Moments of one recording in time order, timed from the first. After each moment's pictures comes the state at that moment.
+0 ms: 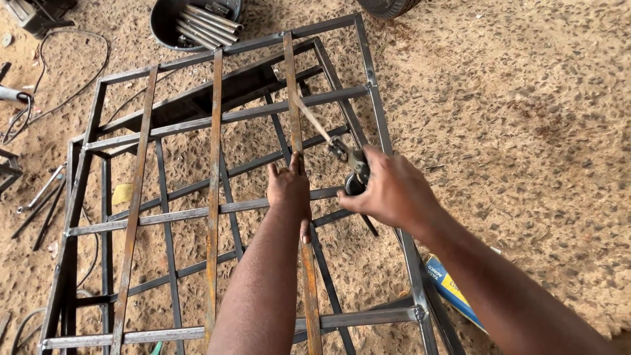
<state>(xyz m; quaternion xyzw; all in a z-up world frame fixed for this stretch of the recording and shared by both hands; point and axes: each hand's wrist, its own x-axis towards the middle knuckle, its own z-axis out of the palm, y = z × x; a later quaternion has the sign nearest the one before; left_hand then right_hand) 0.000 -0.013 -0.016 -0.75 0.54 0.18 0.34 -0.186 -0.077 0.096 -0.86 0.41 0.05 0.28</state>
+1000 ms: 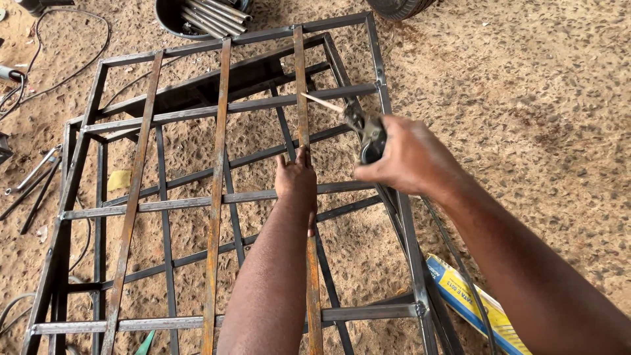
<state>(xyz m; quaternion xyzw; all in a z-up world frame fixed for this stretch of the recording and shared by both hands) 0.000 -0.011 -0.005 -0.75 0.55 0.19 0.32 -0.171 -0.098 0.127 -0.85 0.43 0.06 0.31</state>
